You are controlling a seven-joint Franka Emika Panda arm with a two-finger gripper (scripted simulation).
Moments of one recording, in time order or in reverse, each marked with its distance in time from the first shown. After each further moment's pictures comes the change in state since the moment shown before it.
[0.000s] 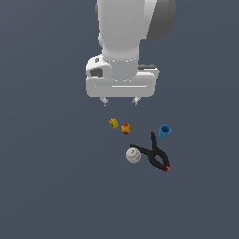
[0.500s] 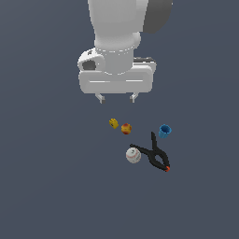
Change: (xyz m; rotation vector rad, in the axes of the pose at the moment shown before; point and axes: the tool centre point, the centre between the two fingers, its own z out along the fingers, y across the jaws) arm 0.007 0.011 -0.019 0.020 0.040 0.019
